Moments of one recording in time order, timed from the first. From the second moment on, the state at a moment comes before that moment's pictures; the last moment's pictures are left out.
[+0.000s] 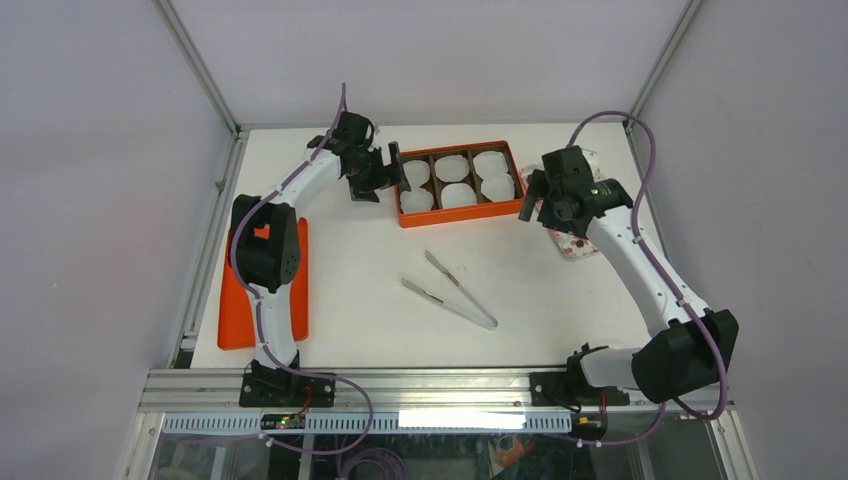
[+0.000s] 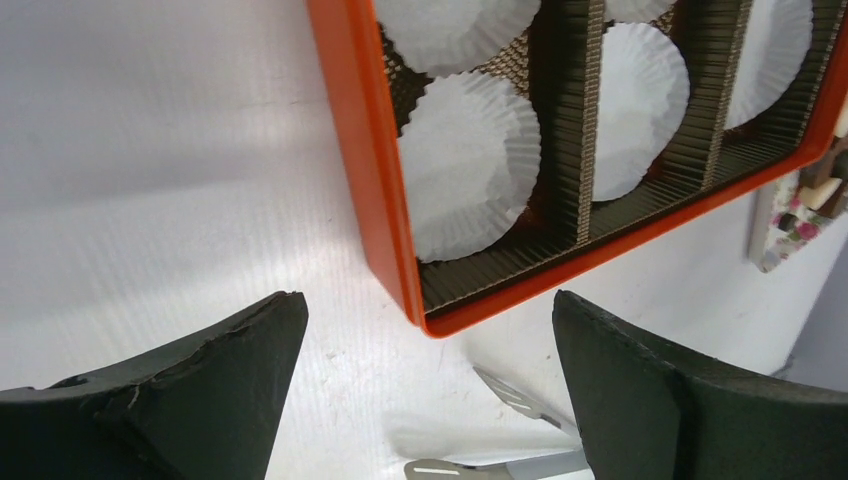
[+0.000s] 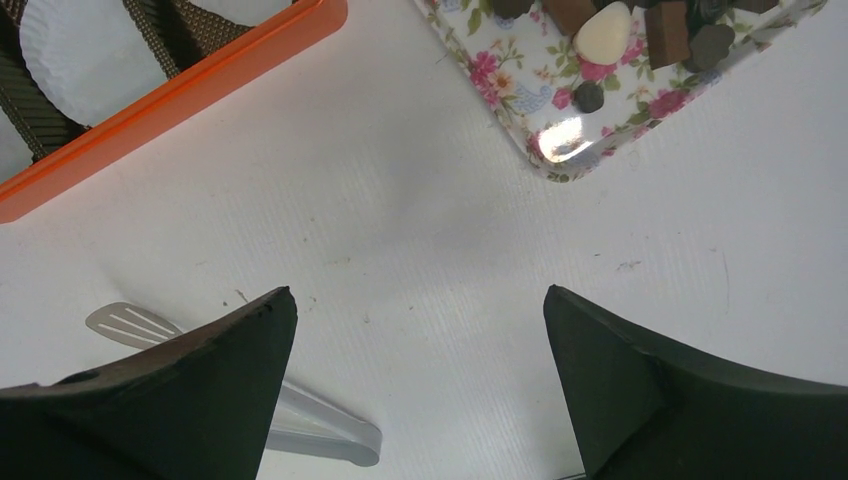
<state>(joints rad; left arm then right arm) -0.31 2.05 1.72 -0.65 0.32 -0.50 0.35 1.32 1.25 -0.95 0.34 0.55</state>
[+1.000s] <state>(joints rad) -0.37 1.29 1.19 -0.73 -0.05 -0.59 0.71 1.52 1.15 -0.93 -0.08 0.31</state>
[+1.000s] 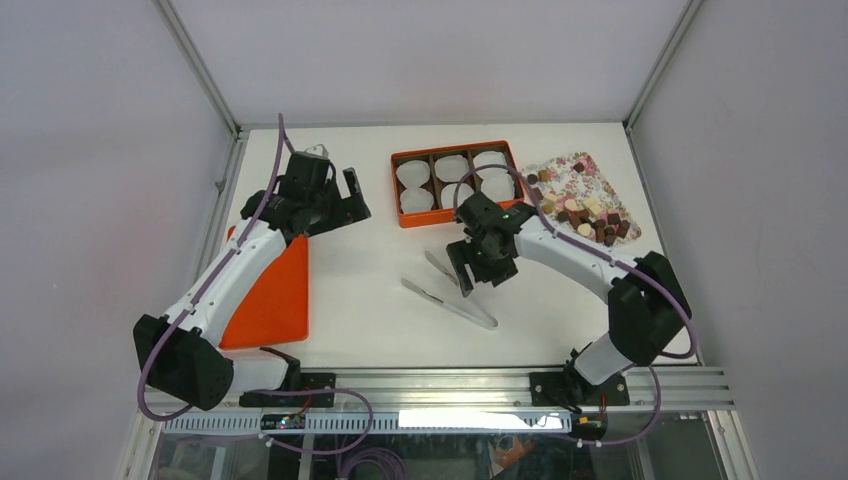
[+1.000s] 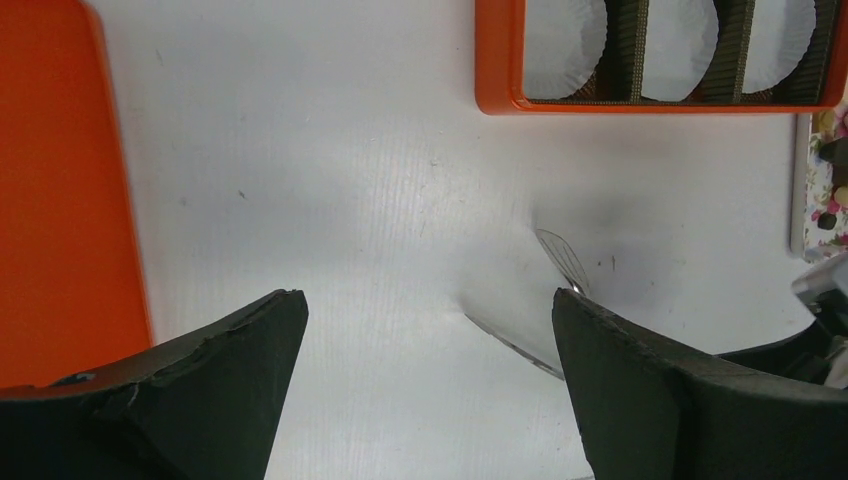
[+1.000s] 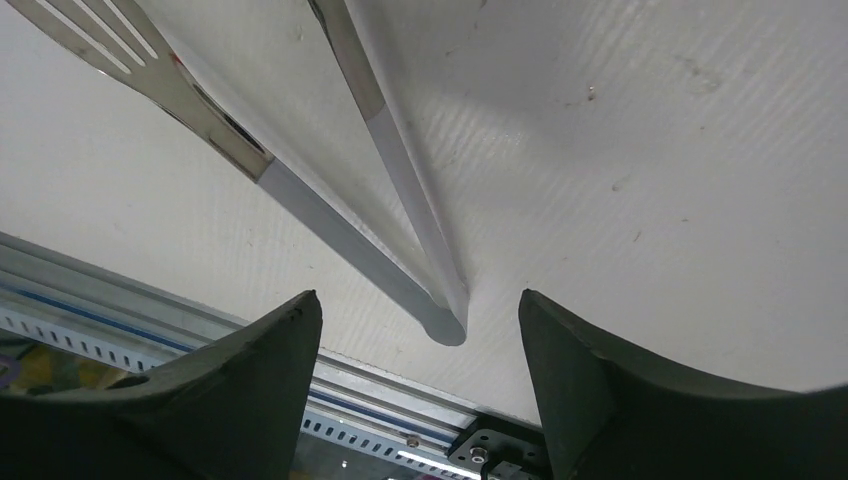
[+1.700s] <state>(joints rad) -0.37 1.24 1.15 -0.71 -0.09 -0.67 0.79 1.64 1.00 -0.70 0.13 0.42</state>
